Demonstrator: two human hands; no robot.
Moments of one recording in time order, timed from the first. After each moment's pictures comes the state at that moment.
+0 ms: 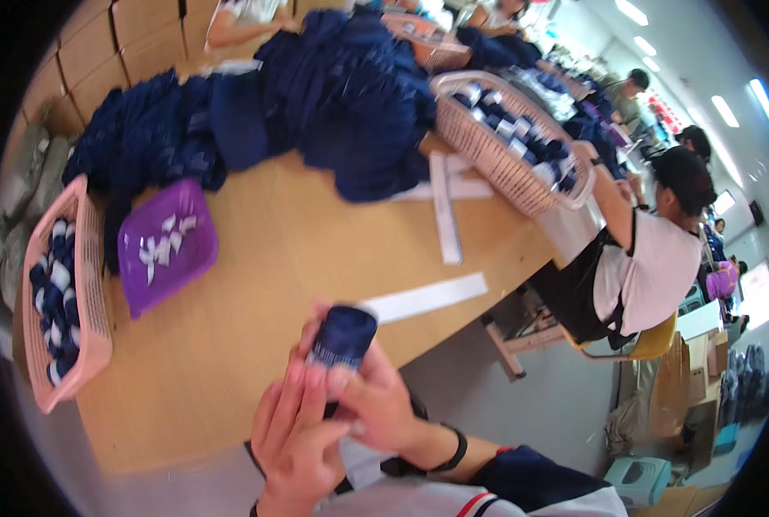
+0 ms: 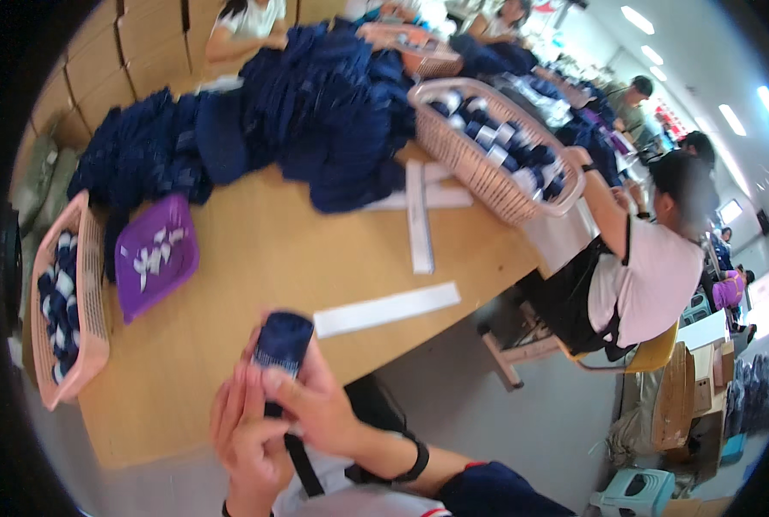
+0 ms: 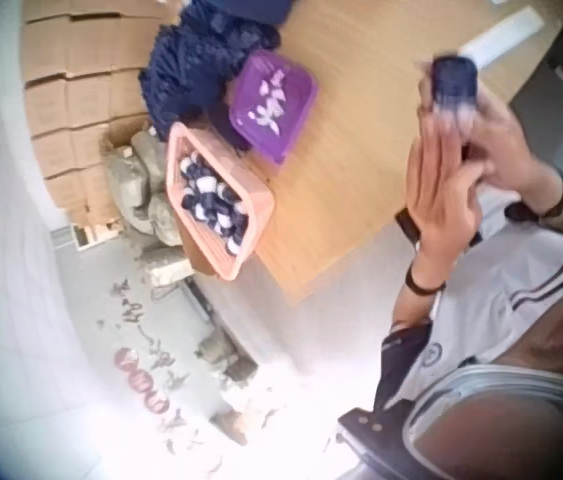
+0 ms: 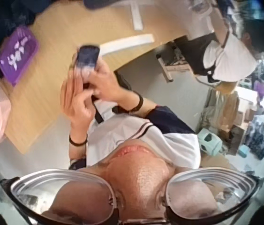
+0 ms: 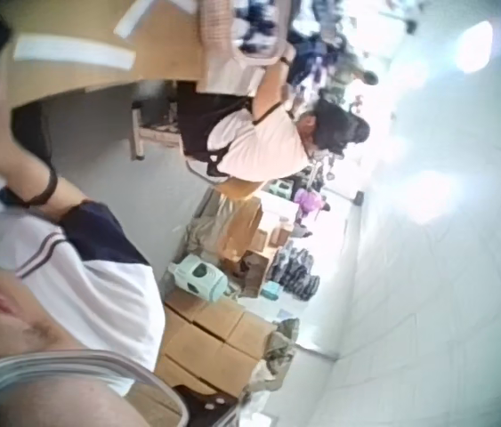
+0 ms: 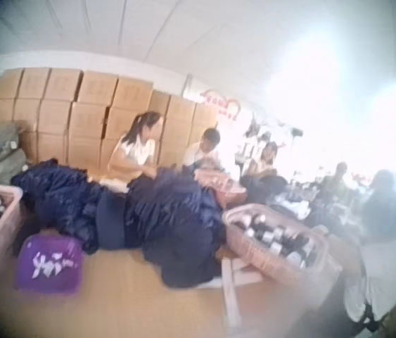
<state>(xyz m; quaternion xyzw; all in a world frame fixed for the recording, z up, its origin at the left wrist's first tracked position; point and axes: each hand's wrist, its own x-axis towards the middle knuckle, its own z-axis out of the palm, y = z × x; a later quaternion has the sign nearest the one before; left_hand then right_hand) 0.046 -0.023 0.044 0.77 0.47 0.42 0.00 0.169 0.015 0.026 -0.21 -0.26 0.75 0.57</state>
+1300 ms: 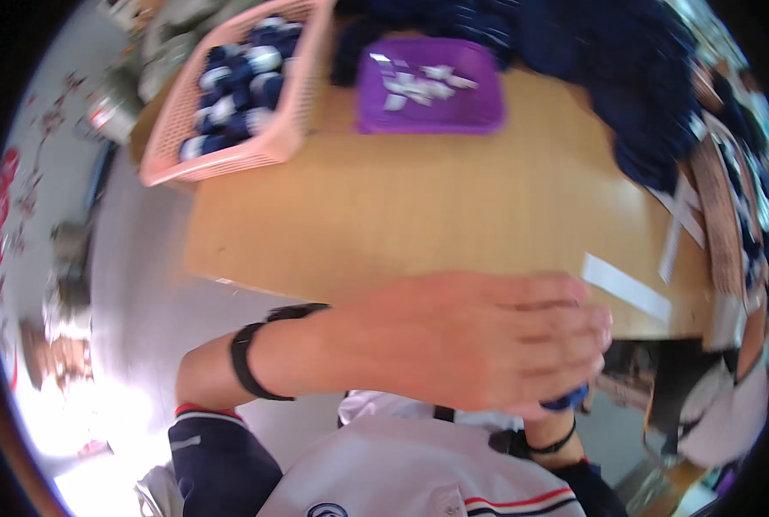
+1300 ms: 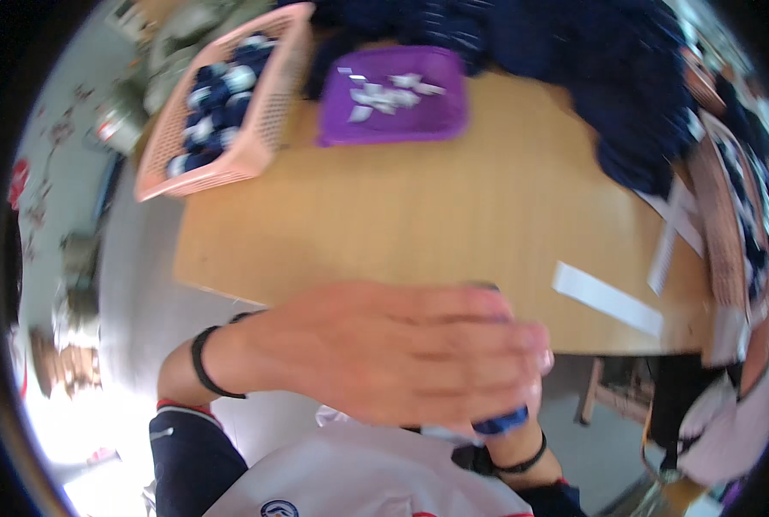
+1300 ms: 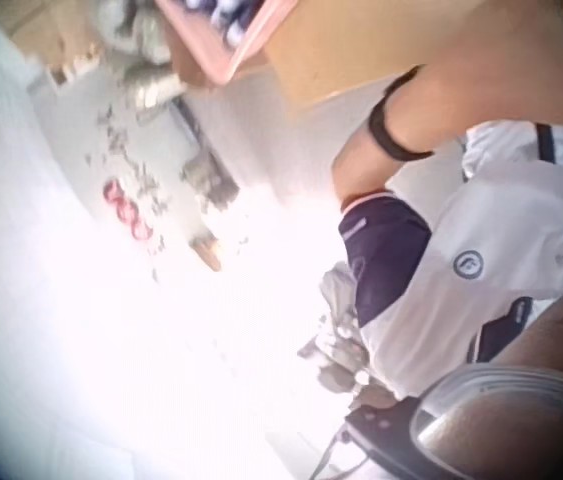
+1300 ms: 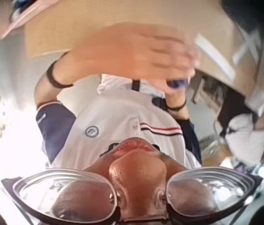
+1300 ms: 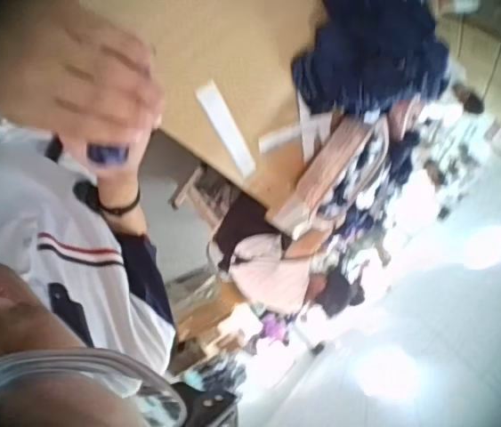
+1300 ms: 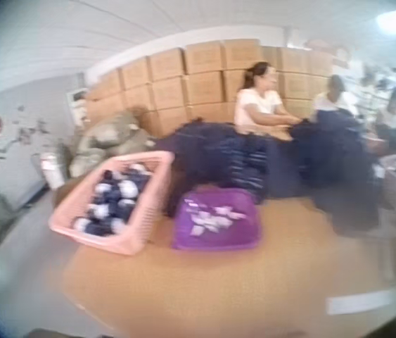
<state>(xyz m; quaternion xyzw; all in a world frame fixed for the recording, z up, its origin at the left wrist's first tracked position) -0.012 0.023 0.078 0.89 0.18 0.41 0.00 0.169 0.004 0.007 -0.03 -0.14 0.94 0.29</state>
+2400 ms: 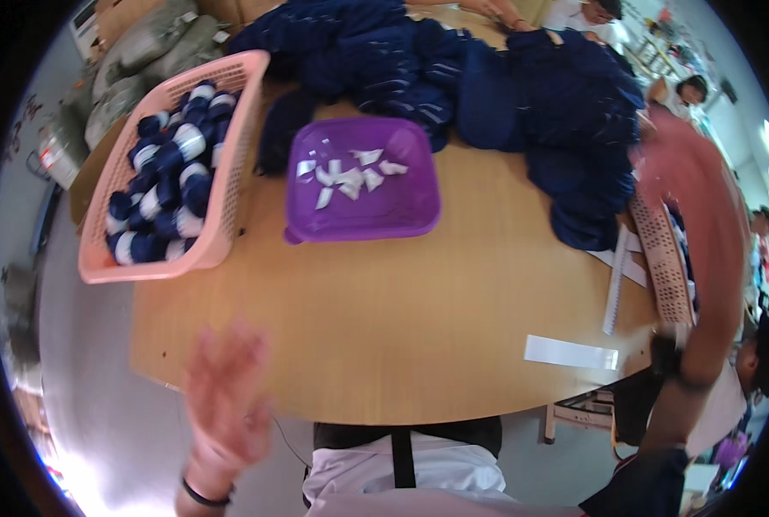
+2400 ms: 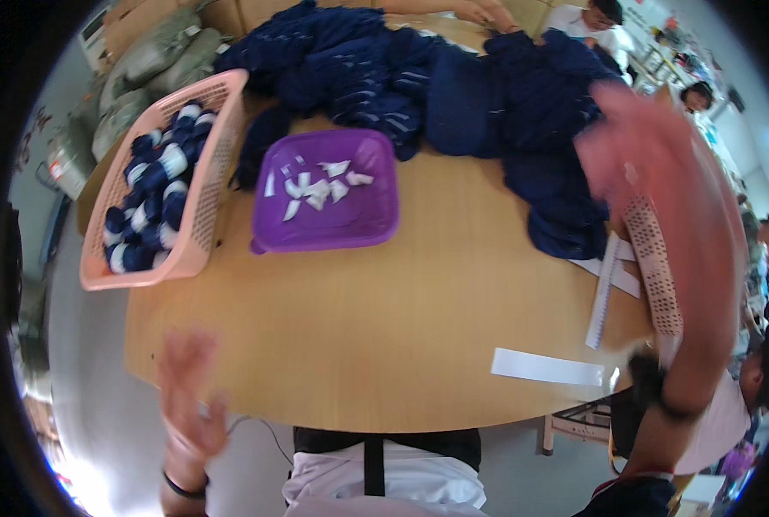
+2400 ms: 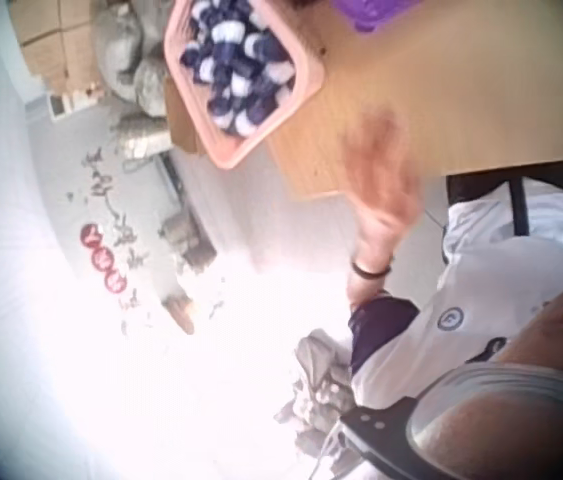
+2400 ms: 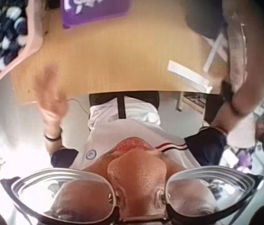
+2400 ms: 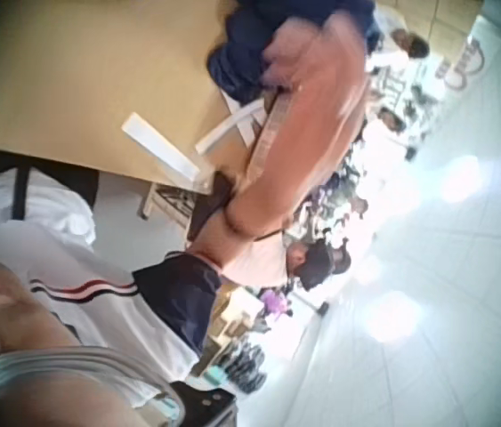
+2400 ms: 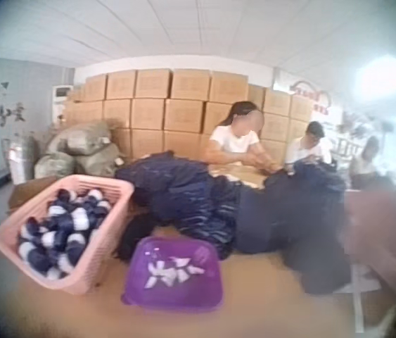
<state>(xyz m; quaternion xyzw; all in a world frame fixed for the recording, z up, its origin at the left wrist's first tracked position) -0.134 -0.062 0.054 0.69 0.68 0.27 -0.03 0.184 0.184 0.195 -0.42 -0.83 0.13 0.34</state>
